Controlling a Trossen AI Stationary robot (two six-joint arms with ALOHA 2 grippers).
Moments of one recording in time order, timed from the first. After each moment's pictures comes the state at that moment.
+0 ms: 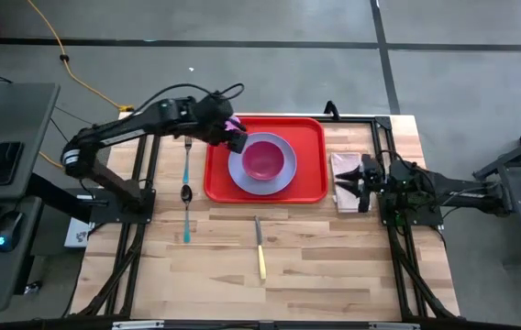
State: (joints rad) left arm 0.31 1.45 1.59 -1.02 -0.12 -0.72; right arm -0.13 0.24 0.26 -0.28 0.07 0.29
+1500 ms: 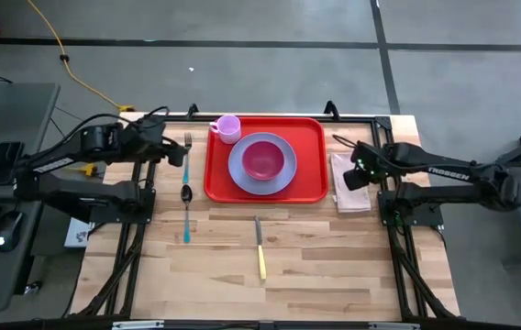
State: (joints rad) left arm 0.25 0.81 1.11 -1.12 -0.30 -0.91; right arm -0.45 0.91 0.64 -1.10 0.11 0.83
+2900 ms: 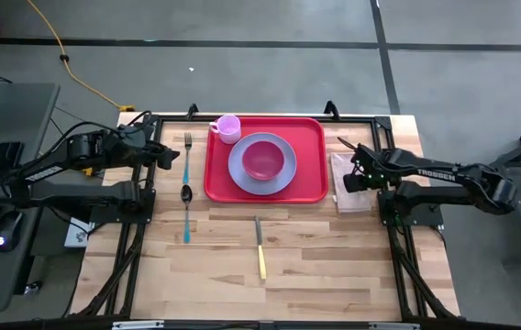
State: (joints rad) left arm 0.25 0.65 1.00 -1.09 -0.30 -0.91; right arm -0.62 0.95 0.39 -0.85 0.03 0.80
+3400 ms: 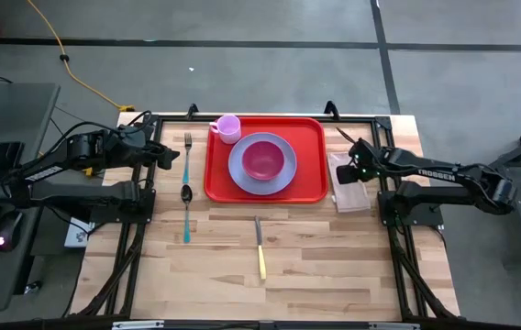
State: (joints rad) left arm 0.25 0.65 1.00 -1.09 -0.30 -0.91; right arm -0.62 0.95 0.39 -0.60 0.06 0.78
